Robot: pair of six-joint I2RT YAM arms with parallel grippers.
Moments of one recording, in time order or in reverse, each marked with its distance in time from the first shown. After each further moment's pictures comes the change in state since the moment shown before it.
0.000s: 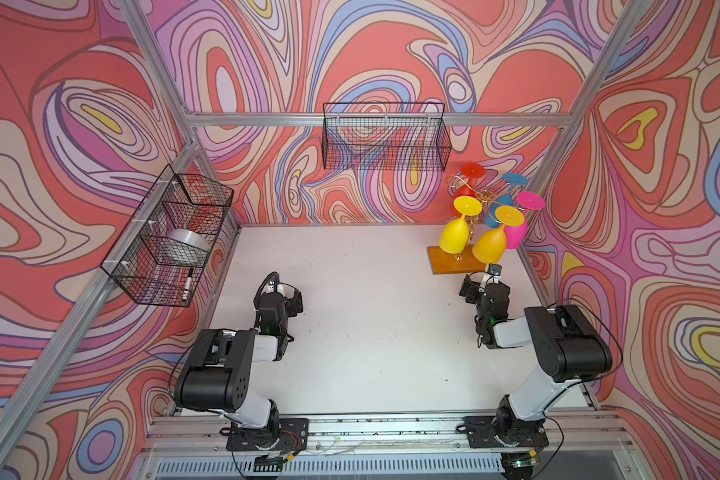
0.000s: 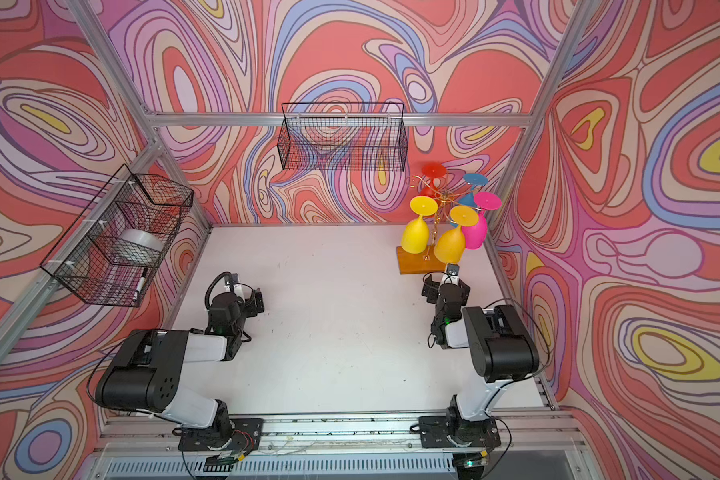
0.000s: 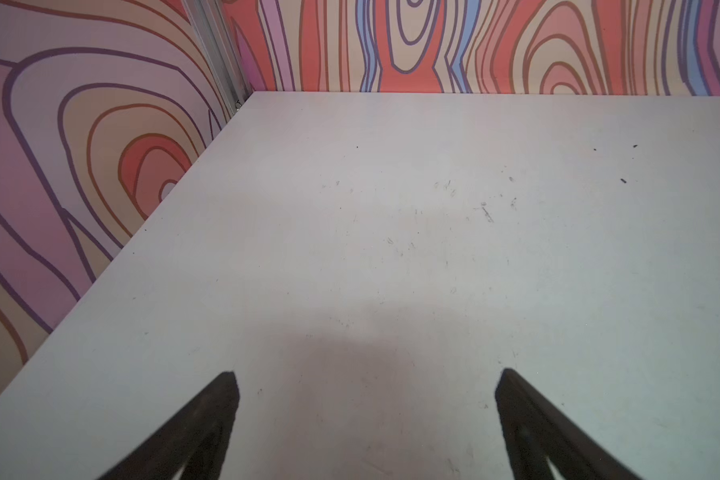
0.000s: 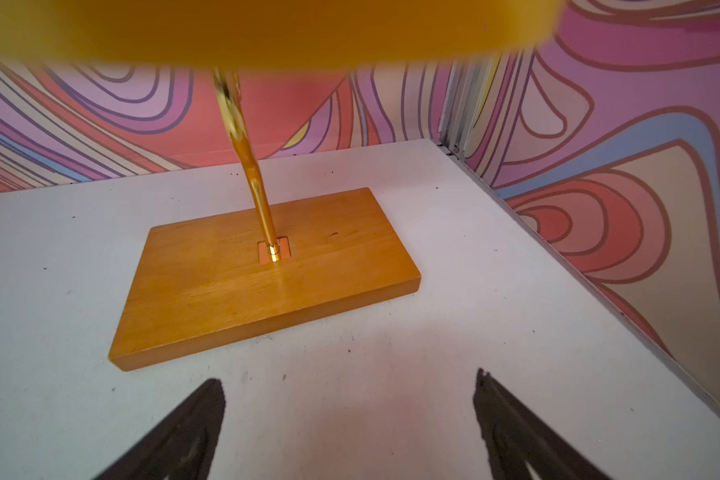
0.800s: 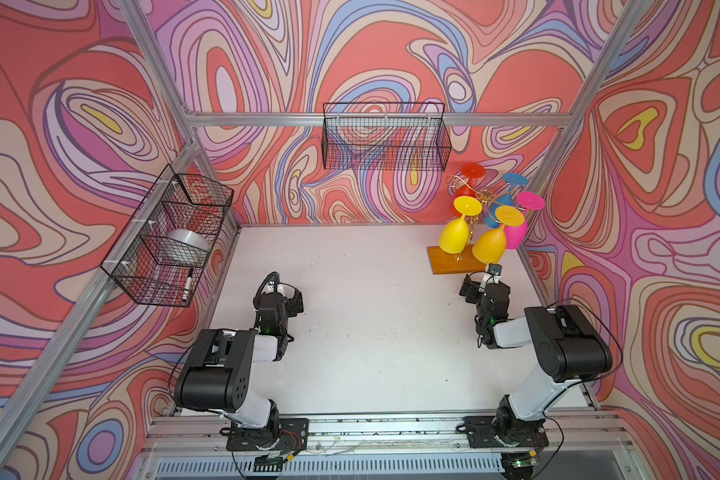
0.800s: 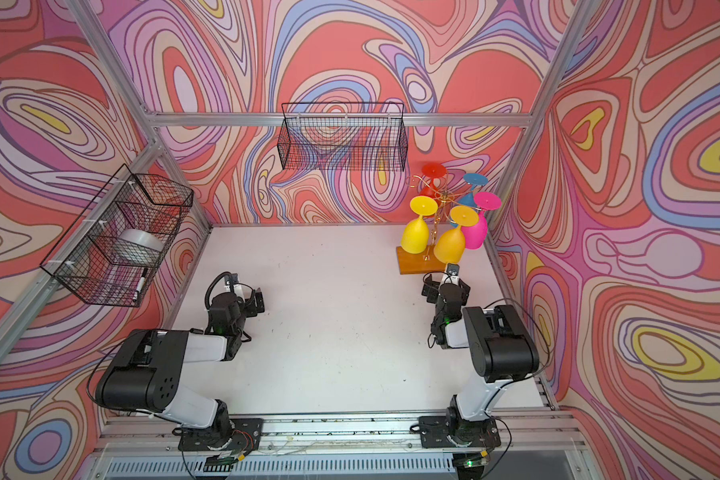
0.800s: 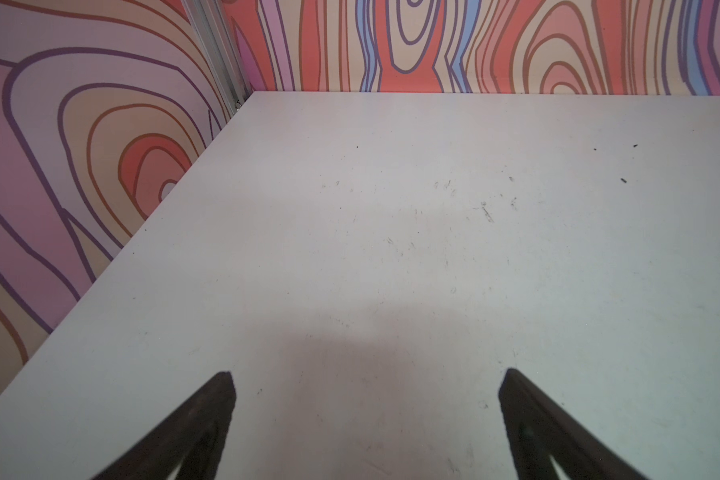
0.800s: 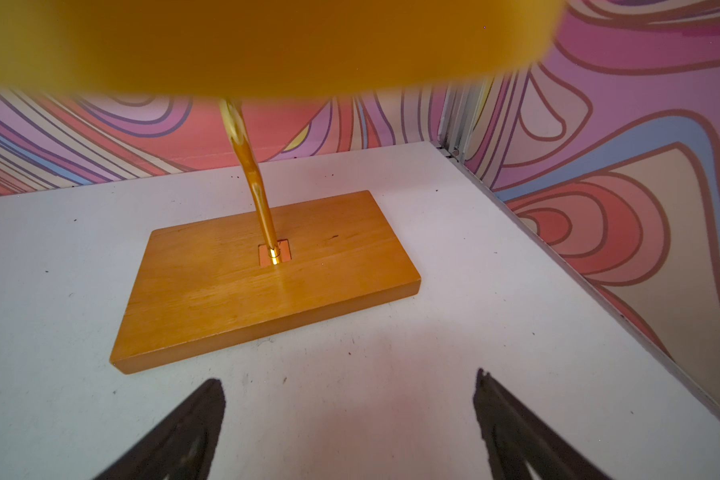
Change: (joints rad) left arm 0.000 0.000 0.000 0.000 0.000 0.000; right arm 0.000 0.000 0.000 0.004 0.000 0.000
